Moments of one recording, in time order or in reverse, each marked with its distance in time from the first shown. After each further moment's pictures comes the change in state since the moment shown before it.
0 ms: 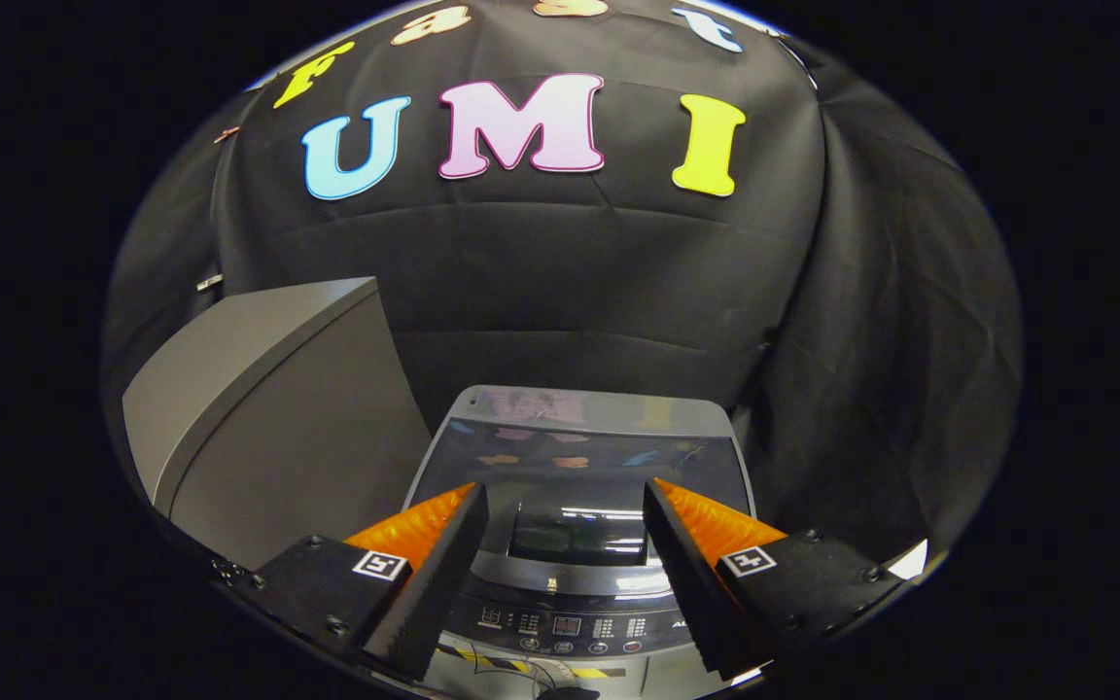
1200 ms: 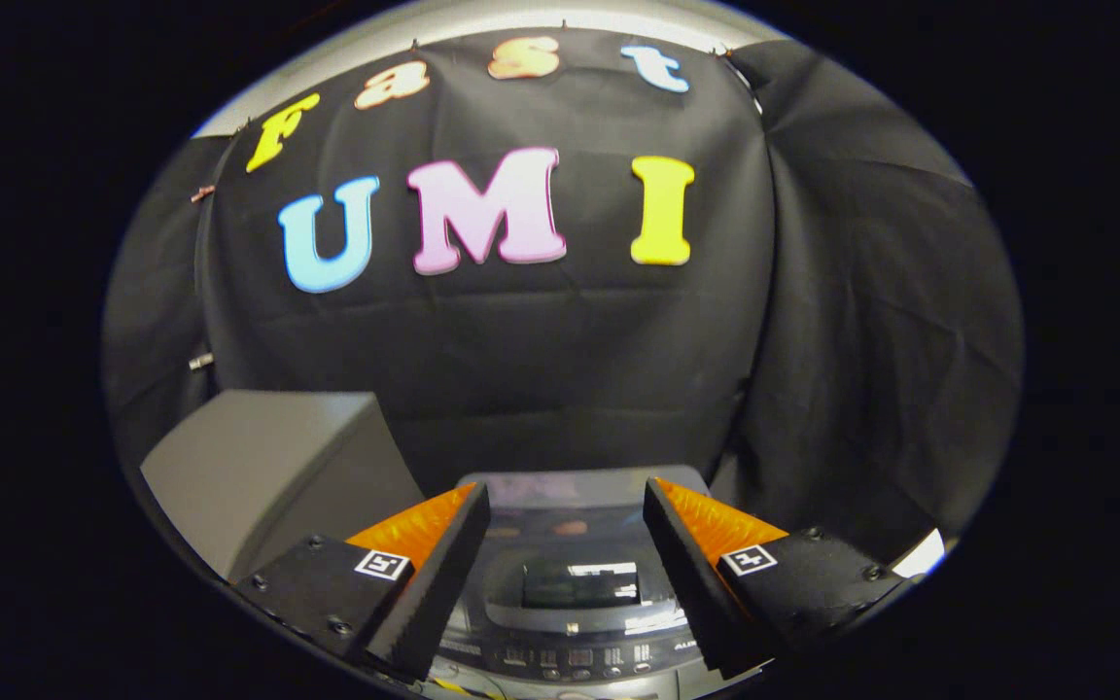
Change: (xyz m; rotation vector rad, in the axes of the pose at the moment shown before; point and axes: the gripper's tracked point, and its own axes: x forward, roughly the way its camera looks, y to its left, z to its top) arm -0.052 -0.002 0.107 0.115 -0.294 -0.047
